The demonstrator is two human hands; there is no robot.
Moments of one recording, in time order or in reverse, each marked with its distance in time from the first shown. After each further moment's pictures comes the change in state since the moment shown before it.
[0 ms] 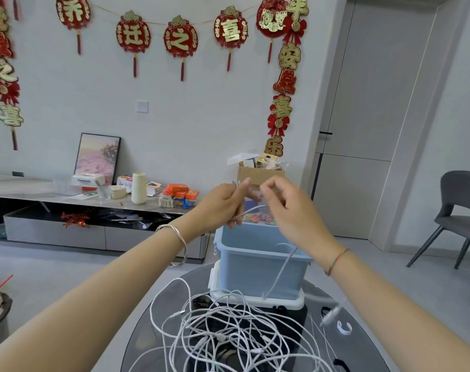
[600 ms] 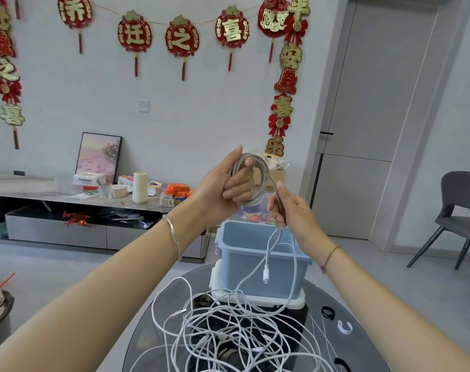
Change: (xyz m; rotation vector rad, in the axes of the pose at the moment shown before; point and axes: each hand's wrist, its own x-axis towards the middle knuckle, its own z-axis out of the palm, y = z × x) left_hand 0.003 0.030 -0.014 -1.240 -0.271 -0.069; right_hand 0.007 0.035 0.014 0.620 -0.045 0.293
